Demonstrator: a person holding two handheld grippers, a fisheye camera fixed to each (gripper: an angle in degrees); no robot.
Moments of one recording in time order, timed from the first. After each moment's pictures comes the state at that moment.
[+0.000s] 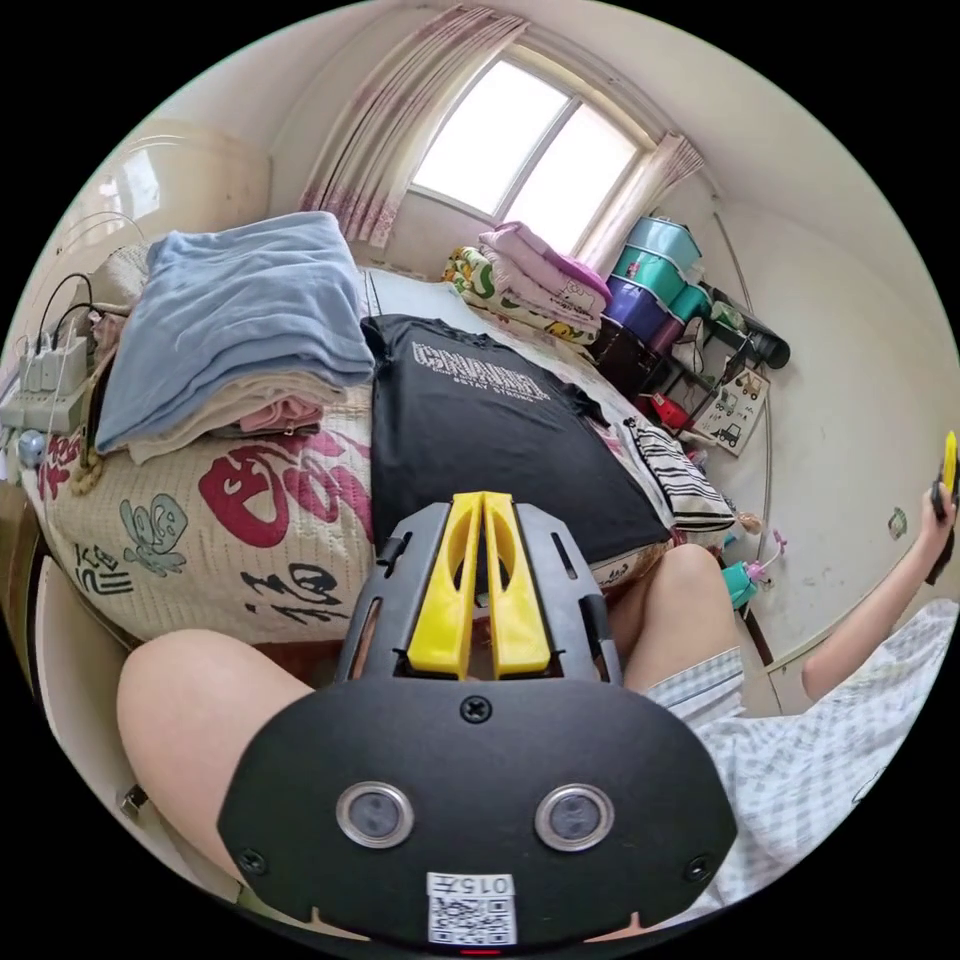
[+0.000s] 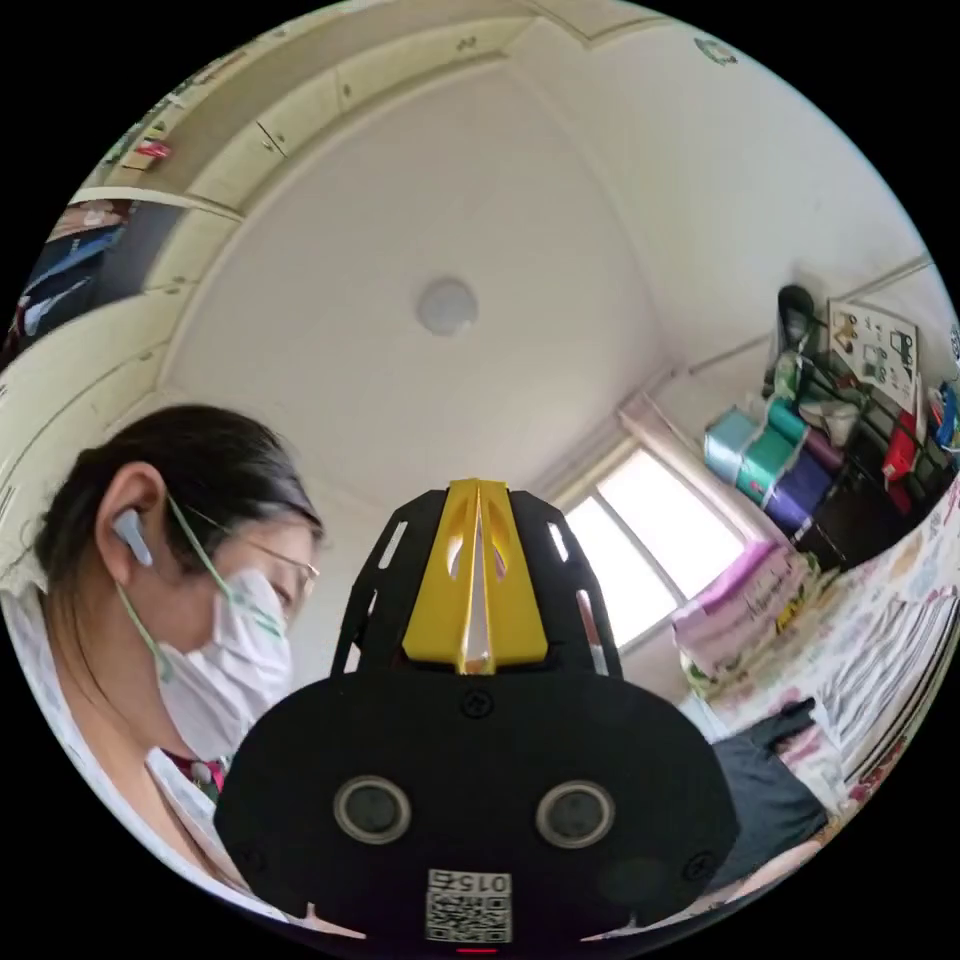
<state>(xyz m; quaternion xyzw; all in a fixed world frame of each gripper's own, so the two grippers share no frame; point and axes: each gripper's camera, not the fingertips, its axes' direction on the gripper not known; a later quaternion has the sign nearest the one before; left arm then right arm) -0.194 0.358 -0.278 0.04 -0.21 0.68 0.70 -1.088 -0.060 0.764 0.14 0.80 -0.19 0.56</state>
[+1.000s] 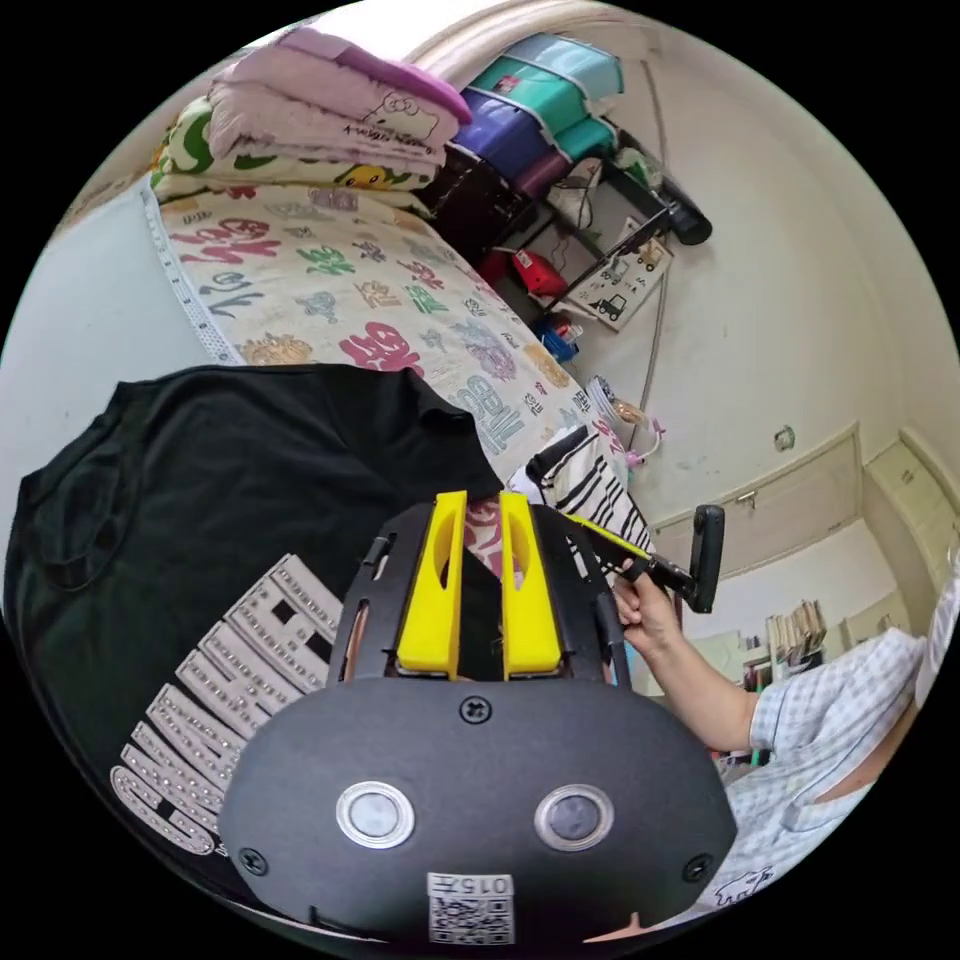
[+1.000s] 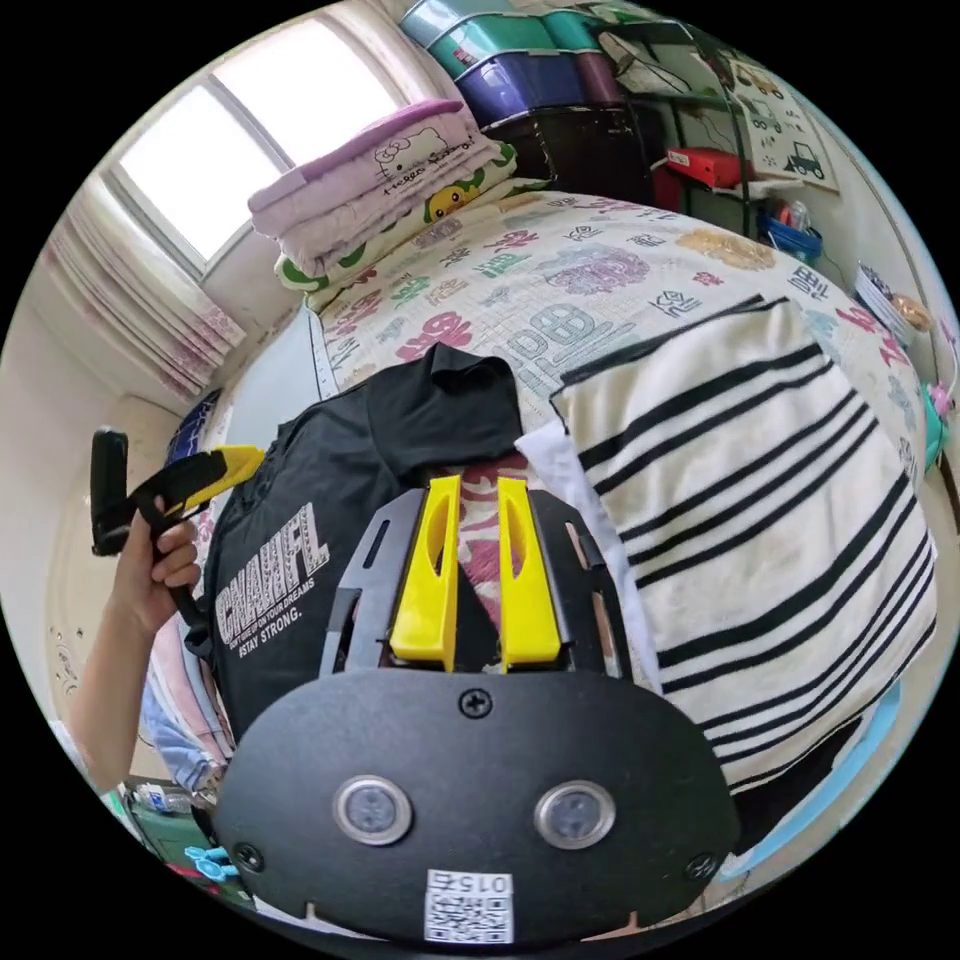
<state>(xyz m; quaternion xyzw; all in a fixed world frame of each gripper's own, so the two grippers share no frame) 0.039 0.274 0.505 -0.36 -0.22 0.65 0.63 -0.522 -0.154 -0.004 -0.04 0.90 0.43 0.08</state>
